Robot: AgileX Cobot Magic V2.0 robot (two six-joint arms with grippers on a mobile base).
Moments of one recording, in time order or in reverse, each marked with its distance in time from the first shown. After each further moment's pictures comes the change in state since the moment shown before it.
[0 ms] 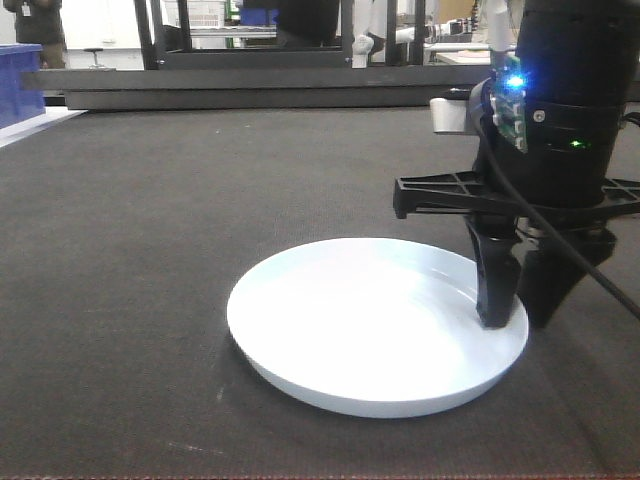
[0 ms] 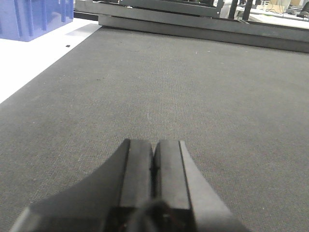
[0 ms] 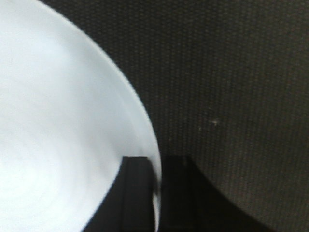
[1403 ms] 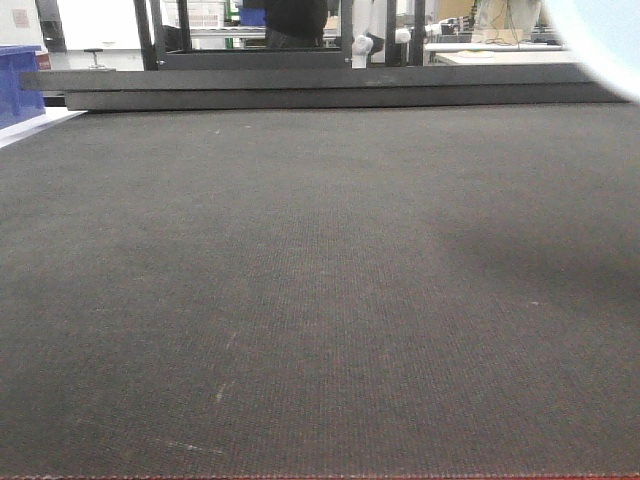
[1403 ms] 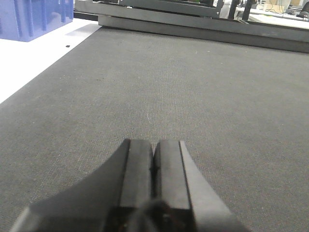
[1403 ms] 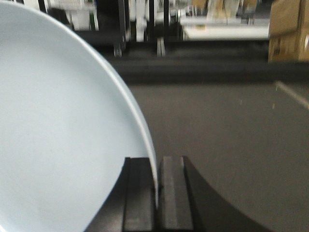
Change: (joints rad) left arm 0.000 0.000 0.000 0.000 0.000 0.000; right arm -0.523 -1.251 0.692 0.004 -0.855 -0.503
